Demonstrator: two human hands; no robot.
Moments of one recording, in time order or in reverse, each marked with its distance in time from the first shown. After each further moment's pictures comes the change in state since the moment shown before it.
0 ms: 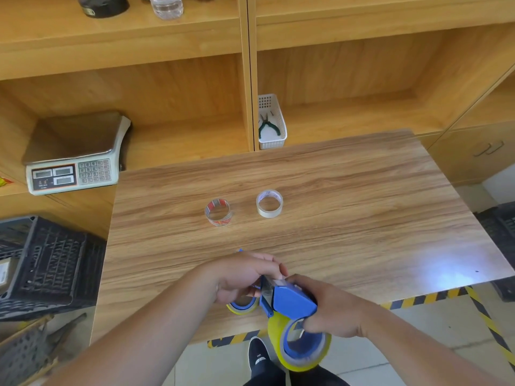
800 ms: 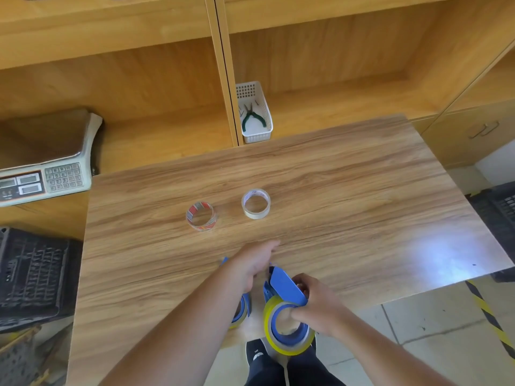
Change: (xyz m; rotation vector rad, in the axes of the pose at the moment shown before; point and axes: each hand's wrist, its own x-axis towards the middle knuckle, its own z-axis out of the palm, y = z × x) left_hand 0.117 0.012 0.006 -0.116 0.425 -0.235; right_hand 0.061 0.064 0.000 0.124 0.328 0.190
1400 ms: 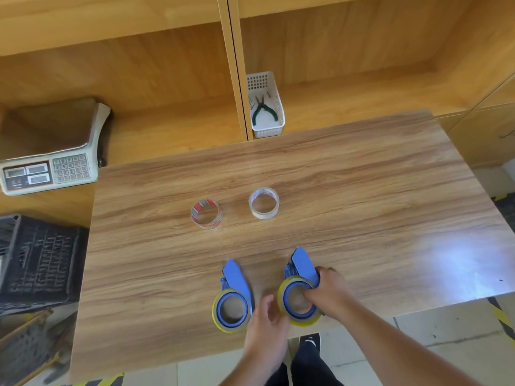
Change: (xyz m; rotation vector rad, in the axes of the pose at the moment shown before) left_hand -0.013 -0.118 0.058 -0.023 0.217 0.148; right_hand 0.071 0.018 -0.016 -0.152 0.119 0.123
